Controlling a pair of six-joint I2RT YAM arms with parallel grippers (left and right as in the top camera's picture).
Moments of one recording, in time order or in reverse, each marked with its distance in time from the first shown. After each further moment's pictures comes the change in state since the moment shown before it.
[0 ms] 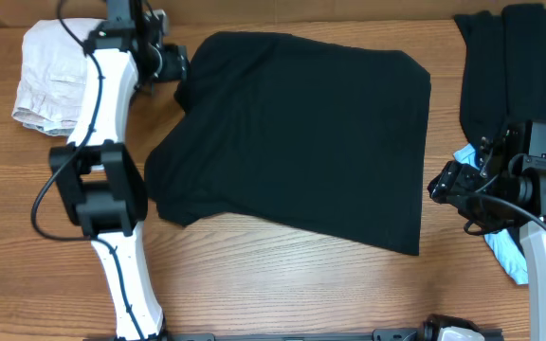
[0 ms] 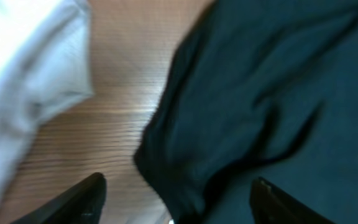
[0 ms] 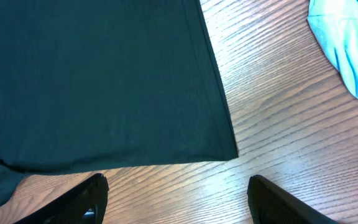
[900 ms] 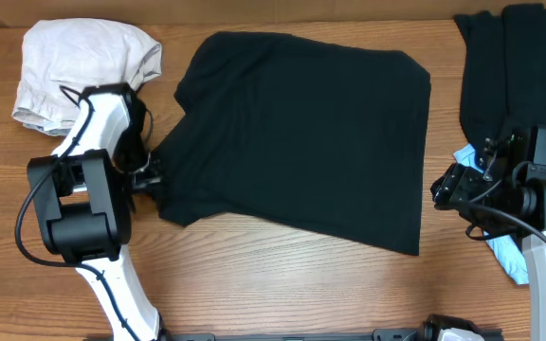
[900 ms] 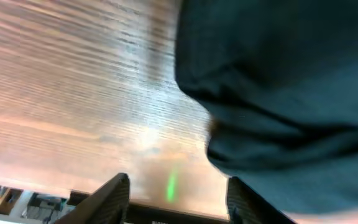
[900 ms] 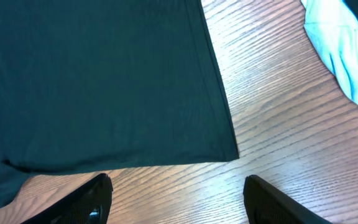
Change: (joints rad) left arm 0.067 -0.212 -0.555 -0.598 -0.269 -0.153; right arm 0.000 -0.050 0.000 0.001 0.000 0.000
